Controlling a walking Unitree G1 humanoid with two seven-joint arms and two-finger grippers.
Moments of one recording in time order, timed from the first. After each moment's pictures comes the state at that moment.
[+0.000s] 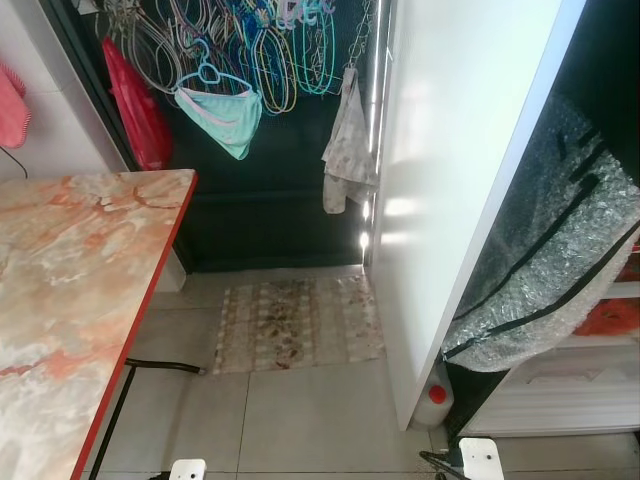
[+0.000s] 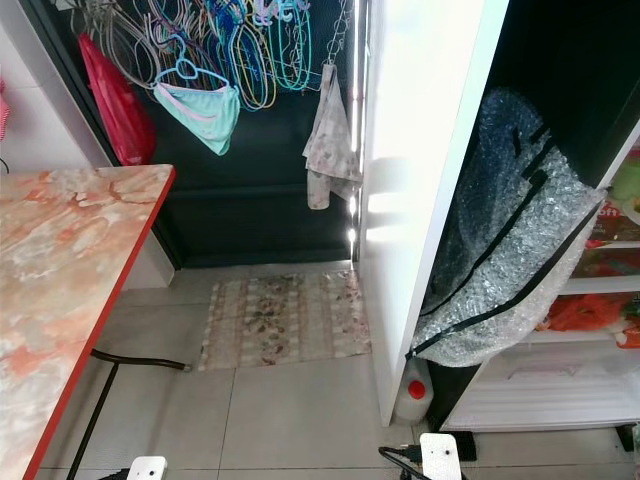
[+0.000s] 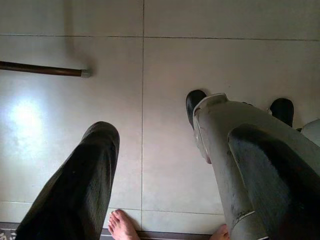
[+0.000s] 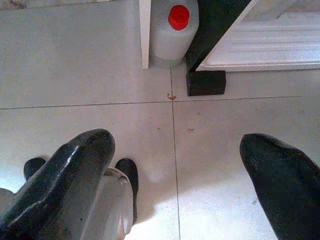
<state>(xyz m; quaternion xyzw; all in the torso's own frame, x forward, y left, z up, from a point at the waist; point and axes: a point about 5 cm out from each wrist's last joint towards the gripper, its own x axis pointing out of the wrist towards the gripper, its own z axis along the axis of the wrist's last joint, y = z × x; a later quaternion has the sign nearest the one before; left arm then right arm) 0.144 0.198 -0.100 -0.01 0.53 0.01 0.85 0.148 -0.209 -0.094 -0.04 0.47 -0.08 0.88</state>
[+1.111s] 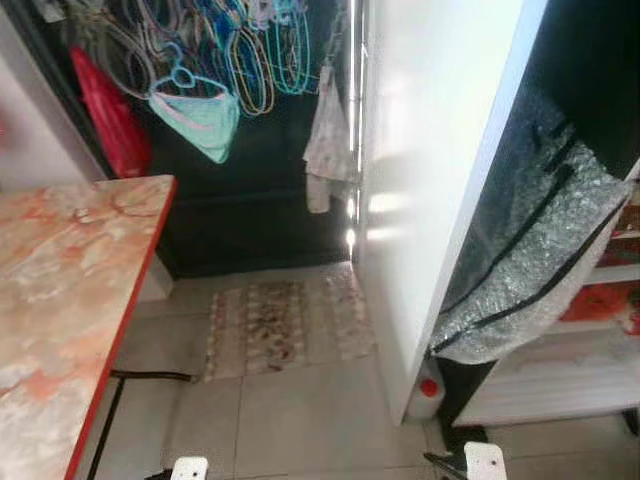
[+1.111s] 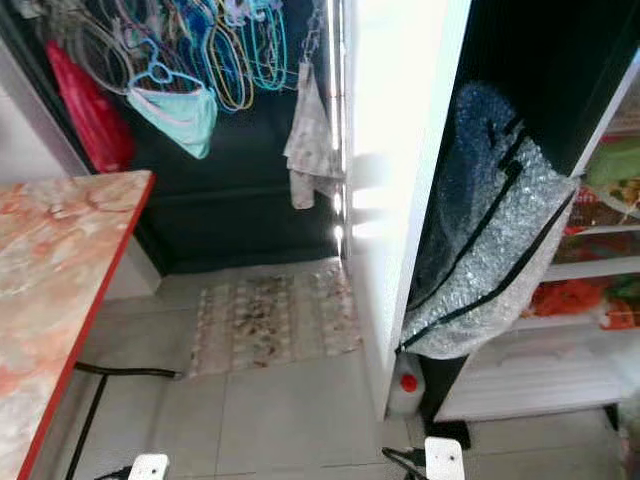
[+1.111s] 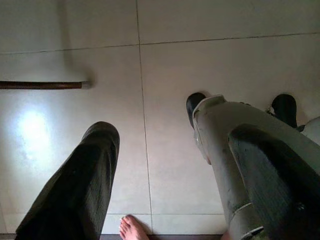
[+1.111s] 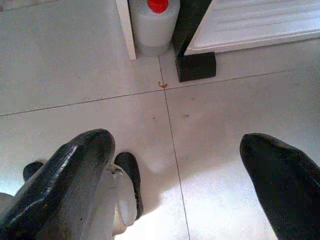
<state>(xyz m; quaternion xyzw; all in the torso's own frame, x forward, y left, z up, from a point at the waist) 0.146 0.197 -0.099 0.00 0.52 0.01 0.85 0.143 -0.209 -0.096 -0.03 0.48 -0.10 0.87</state>
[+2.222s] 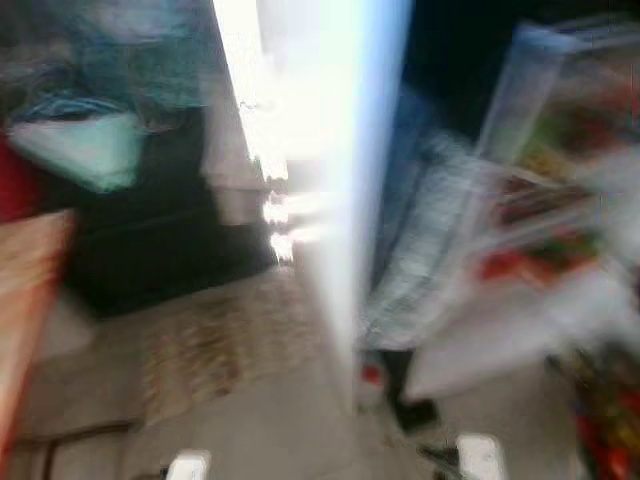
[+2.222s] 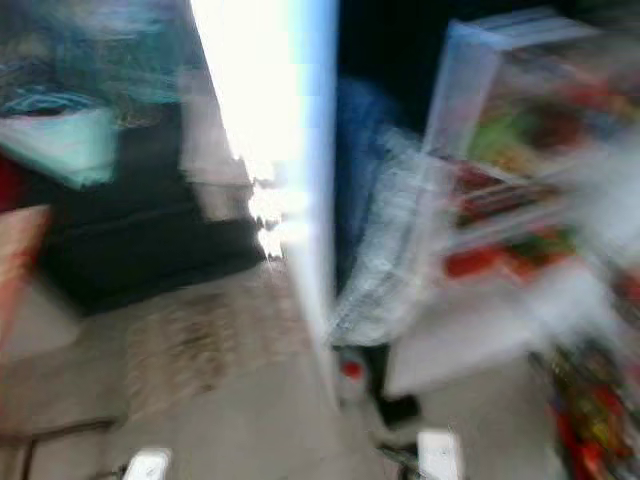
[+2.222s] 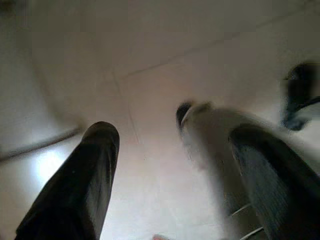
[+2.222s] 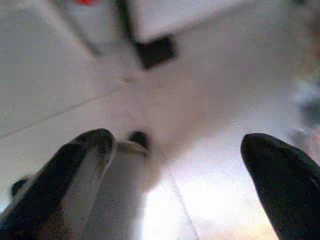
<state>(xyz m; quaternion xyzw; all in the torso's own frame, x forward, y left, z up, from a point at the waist) 0.153 0.190 -0.097 0.00 0.52 -0.01 0.86 0.142 -0.215 -0.096 -0.04 0.48 -0.11 0.87</state>
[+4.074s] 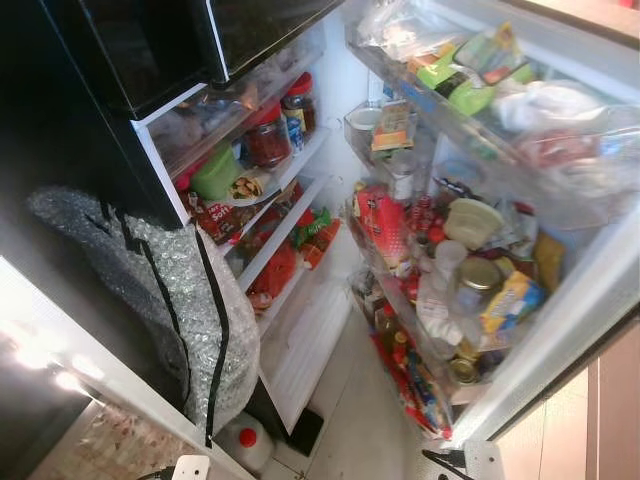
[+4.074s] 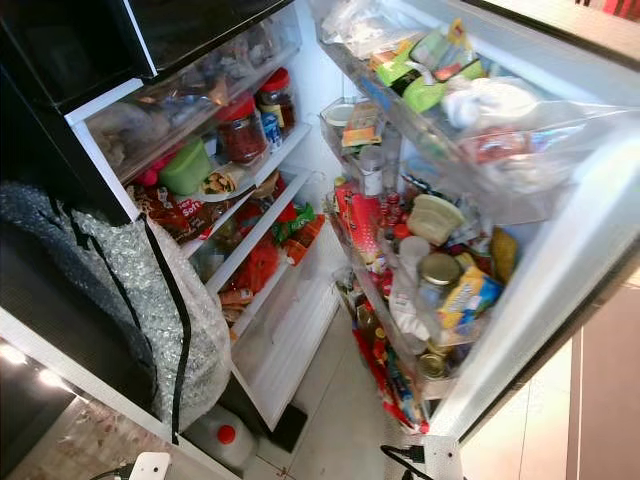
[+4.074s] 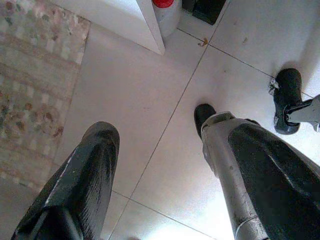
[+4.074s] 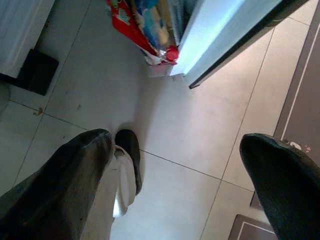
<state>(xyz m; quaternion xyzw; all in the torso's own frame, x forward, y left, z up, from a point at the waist) 0.148 0.197 -0.098 0.01 0.52 0.00 0.85 0.146 -0.209 -0.095 -0.03 0.48 -0.10 0.87</state>
